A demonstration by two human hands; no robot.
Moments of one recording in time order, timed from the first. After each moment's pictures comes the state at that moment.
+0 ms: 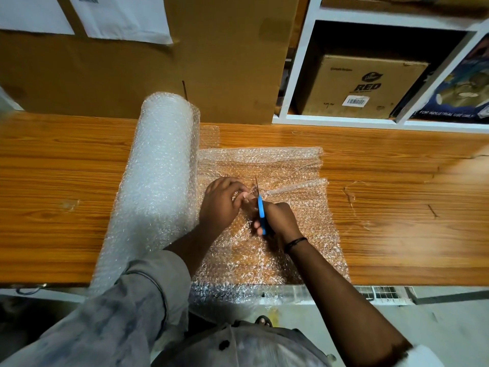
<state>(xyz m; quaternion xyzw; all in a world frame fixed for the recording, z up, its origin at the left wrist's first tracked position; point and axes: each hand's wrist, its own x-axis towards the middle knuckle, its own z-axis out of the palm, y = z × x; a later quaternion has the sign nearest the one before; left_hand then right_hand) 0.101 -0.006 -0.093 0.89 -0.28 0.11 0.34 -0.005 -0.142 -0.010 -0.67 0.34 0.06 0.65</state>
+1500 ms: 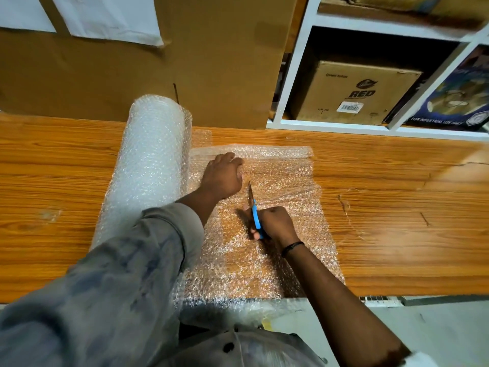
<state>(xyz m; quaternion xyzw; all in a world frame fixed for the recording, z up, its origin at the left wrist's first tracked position) 0.192 -0.051 -0.057 0.95 -0.28 -0.03 0.15 0.011 -0.155 -0.011 -0.72 0.34 0.06 0.60</state>
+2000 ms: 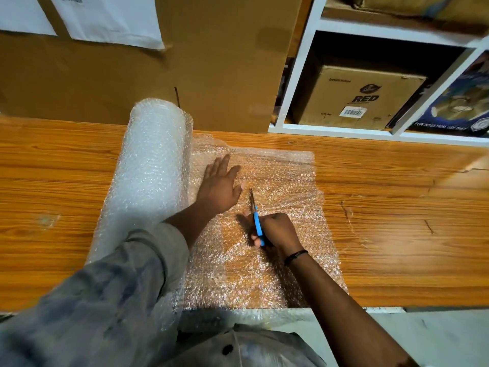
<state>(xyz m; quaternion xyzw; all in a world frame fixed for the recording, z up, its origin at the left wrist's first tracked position) 0.182 -0.032 -0.076 0.94 -0.31 -0.01 0.14 0.015 -0.160 -0.013 -0.71 0.35 0.09 0.61</state>
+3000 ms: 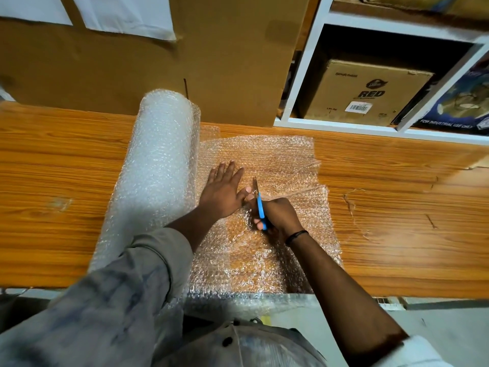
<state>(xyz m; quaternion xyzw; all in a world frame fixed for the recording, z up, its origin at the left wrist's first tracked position) 0.149 -0.018 -0.089 0.95 -0.30 -0.05 0.09 0.025 -0.156 -0.016 -0.71 0.33 0.08 0.61</state>
